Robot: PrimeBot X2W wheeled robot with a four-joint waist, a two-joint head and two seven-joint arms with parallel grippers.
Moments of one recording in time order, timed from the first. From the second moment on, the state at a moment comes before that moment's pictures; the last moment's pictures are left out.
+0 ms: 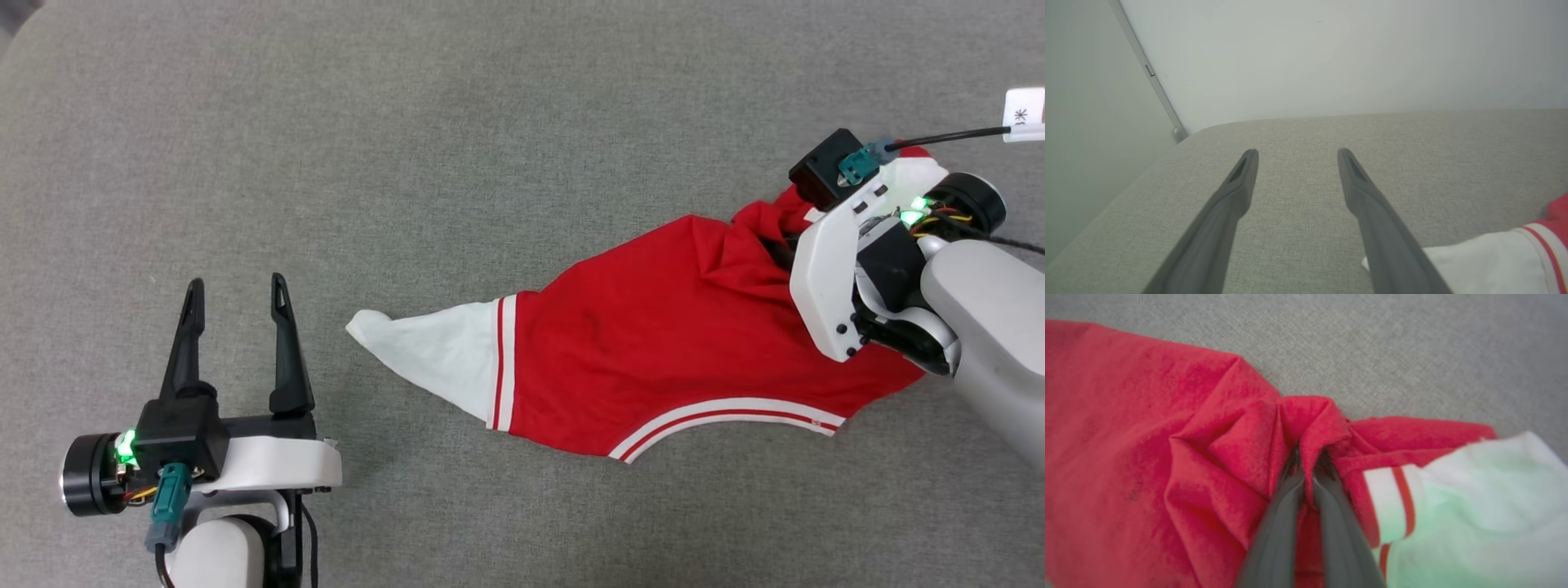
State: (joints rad) left arm -0.13 0.08 0.00 -0.03 -0.04 0.12 -0.26; right arm -1.01 -0.55 1.08 0.56 0.84 0.13 0.37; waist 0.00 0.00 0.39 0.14
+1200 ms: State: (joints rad) left arm -0.13 0.07 -0.01 -0.05 -0.02 0.11 -0.26; right arm -0.97 -0.83 1.13 0.28 1.02 0.13 0.79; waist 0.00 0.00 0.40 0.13
